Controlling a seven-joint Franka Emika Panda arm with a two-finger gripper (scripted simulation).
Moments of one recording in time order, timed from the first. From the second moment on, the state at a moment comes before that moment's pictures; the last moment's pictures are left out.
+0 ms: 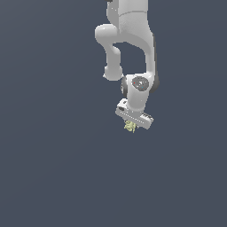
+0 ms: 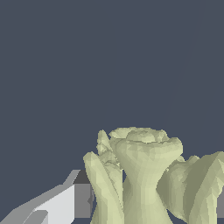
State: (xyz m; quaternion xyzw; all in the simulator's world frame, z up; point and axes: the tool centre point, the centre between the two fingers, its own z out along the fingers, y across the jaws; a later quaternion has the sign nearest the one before) arm -0.070 0.106 0.045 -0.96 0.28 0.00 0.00
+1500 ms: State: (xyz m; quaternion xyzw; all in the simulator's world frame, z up) arm 0.047 -0.031 0.172 -0.96 0.28 0.00 0.00
